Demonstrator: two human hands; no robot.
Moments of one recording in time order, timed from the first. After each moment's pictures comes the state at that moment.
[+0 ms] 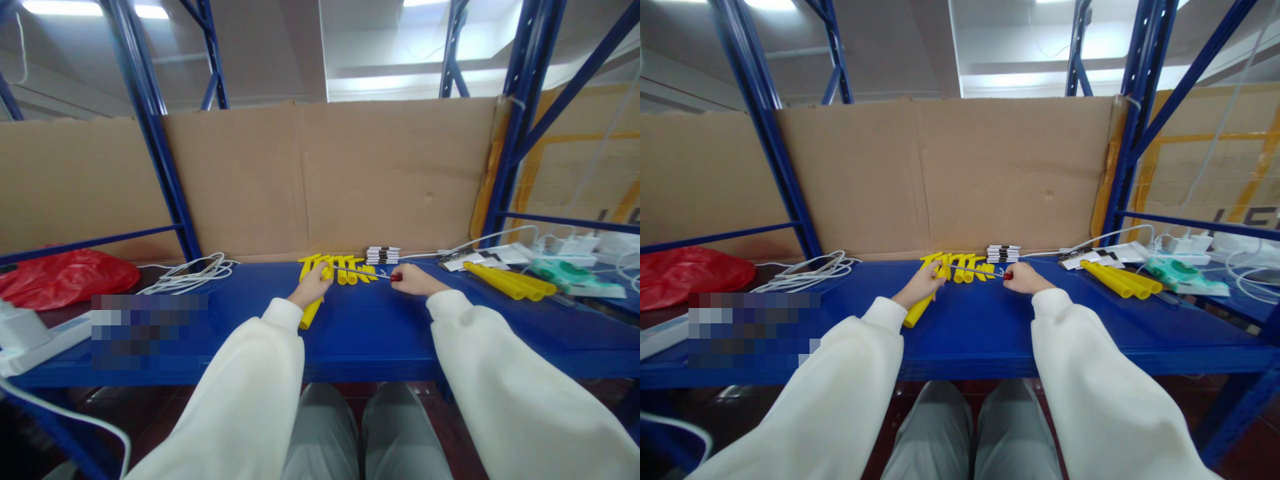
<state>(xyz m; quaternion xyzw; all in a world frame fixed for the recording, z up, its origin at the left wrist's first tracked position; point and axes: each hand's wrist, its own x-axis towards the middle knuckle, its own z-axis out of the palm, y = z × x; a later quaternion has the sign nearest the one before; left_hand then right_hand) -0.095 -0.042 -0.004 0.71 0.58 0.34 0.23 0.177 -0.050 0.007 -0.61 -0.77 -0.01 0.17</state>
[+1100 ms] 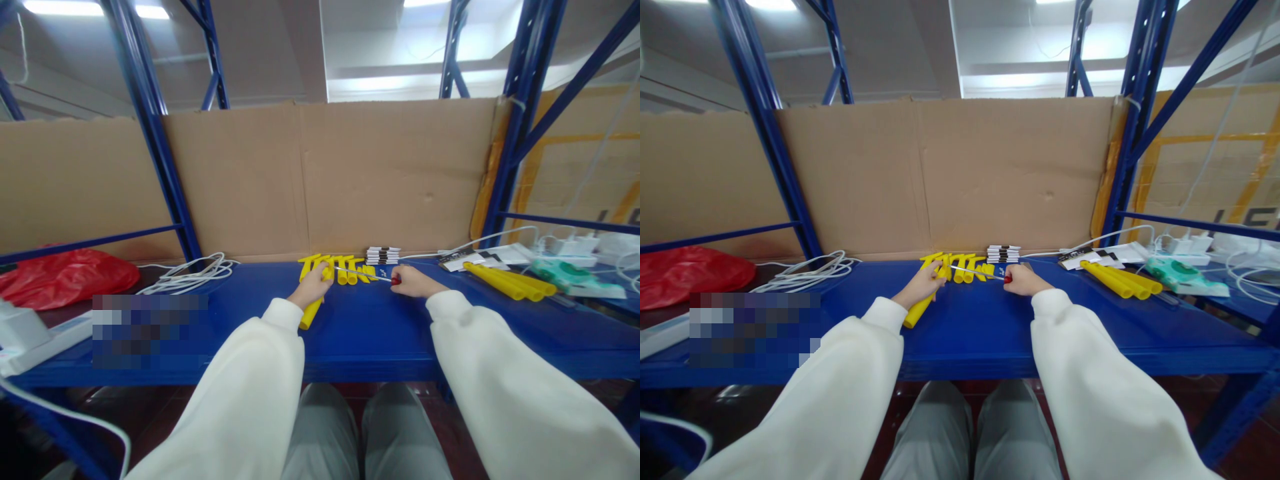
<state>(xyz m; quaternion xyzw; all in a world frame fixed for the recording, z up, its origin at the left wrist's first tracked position) -0.095 -0.038 -0.006 0.71 0.57 0.33 0.22 0.176 -0.047 0.004 -0.61 -0.77 -0.01 0.17</state>
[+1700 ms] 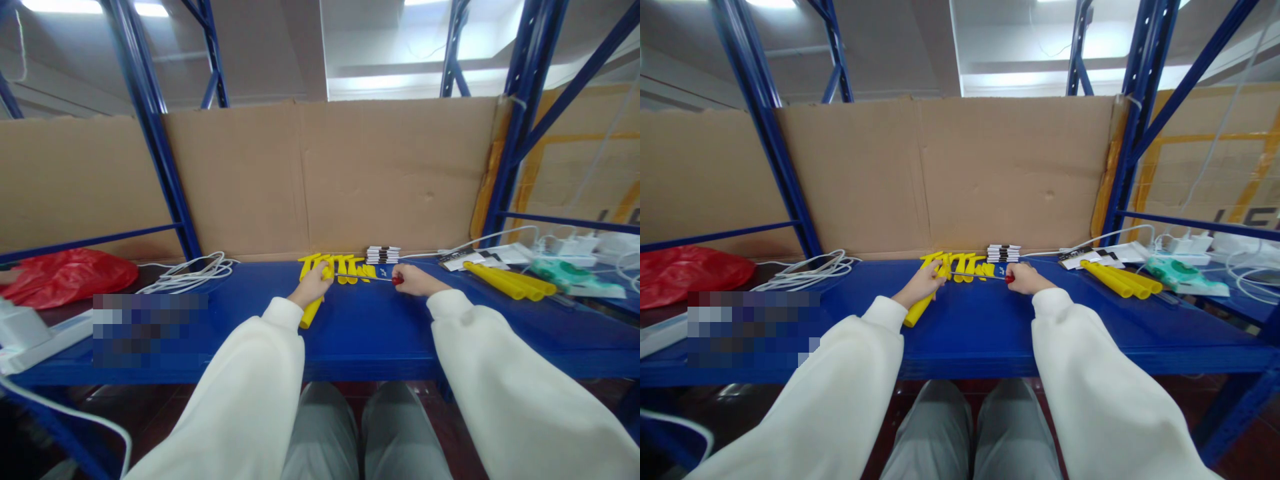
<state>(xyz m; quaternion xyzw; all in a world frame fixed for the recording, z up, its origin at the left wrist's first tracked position) -0.094 -0.041 -0.003 0.72 0.57 0.32 0.22 0.180 -0.049 0.005 -0.63 -0.76 0.00 0.16</state>
